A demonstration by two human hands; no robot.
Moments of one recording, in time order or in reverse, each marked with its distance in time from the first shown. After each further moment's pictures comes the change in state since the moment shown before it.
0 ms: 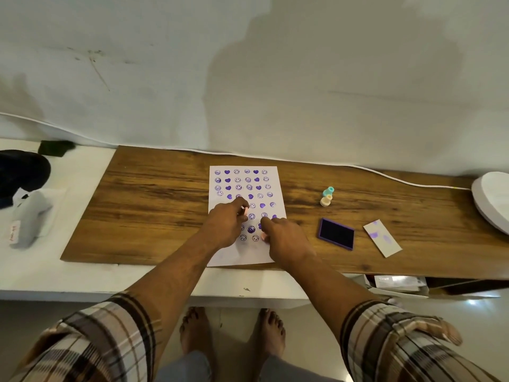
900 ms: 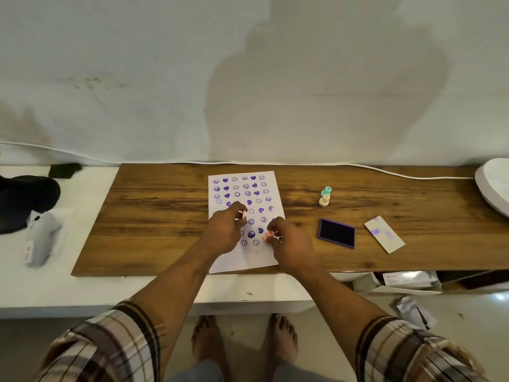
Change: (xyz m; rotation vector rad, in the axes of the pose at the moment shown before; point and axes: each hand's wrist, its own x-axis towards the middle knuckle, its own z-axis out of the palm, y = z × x) left_hand -0.007 0.014 -0.010 -0.068 -0.006 -0.037; right_hand -0.014 0.007 0.004 0.549 0.162 0.335
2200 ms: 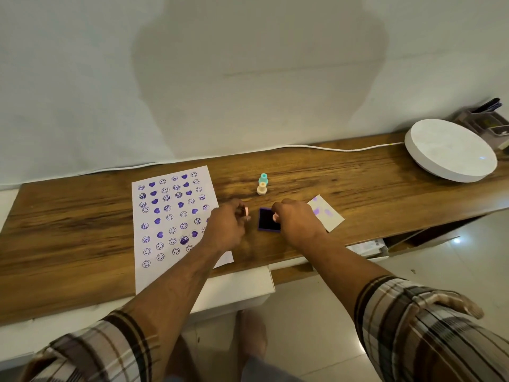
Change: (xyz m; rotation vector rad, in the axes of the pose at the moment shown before) left_hand 0.030 0.117 0.113 -0.067 -0.090 -0.037; right_hand 0.037 0.125 -0.103 -0.558 -0.125 0.100
